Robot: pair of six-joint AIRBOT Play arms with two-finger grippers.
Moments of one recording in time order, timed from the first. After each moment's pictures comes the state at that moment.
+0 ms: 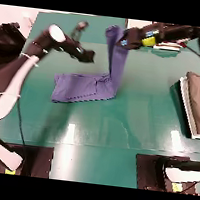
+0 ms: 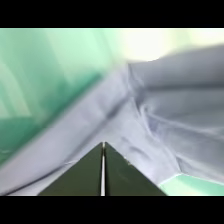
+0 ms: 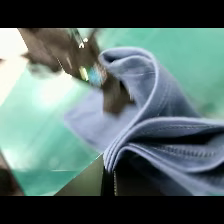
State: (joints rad) left arm -0.31 -1.76 1.82 1.02 -1.06 -1.43; right arm 0.29 -1.51 1.86 -0.79 1.29 1.38
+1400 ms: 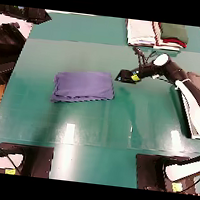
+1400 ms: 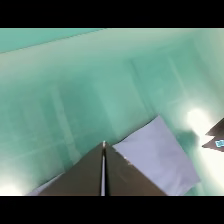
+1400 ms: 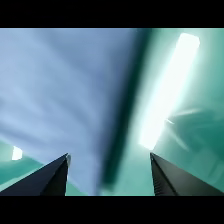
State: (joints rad) left arm -0.09 -1.39 1.89 1.13 -1.18 -1.38; right arm 0.19 -1.66 1.35 -0.85 1.05 1.30
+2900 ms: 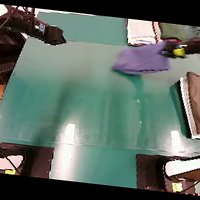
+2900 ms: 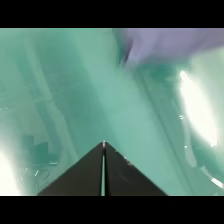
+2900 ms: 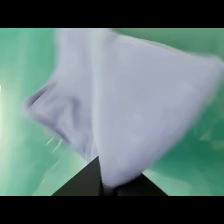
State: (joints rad) left arm -0.19 -1.39 1.72 1.11 -1.19 -1.39; right arm -0.22 -1.64 1.78 -1.05 1.20 1.41
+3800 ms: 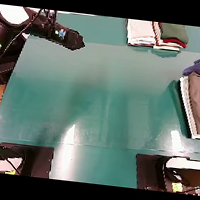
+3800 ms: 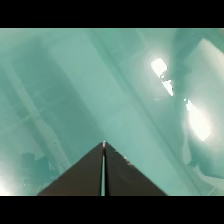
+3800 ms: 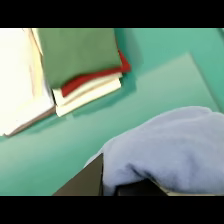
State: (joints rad) left arm -0.35 -1.39 1.72 1.11 -1.11 -1.39; right arm -0.76 -1.50 2.03 -0.95 1.24 1.41
